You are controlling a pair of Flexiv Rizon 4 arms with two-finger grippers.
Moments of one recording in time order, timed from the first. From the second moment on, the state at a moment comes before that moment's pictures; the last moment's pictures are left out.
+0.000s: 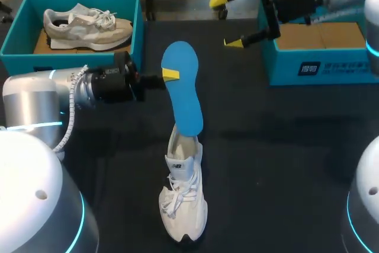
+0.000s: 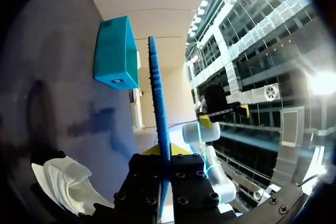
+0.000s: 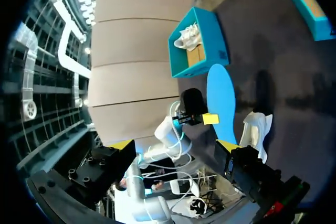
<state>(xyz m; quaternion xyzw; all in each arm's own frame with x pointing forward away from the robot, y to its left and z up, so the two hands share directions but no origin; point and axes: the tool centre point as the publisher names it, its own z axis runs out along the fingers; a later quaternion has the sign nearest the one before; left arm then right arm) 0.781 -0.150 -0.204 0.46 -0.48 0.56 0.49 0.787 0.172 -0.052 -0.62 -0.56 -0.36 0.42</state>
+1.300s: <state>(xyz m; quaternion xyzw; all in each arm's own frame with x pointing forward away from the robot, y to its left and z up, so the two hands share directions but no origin) 0.783 -0.175 -0.204 0.48 -0.48 0.53 0.51 0.773 0.230 -0.021 -0.76 -0.62 -0.07 0.19</state>
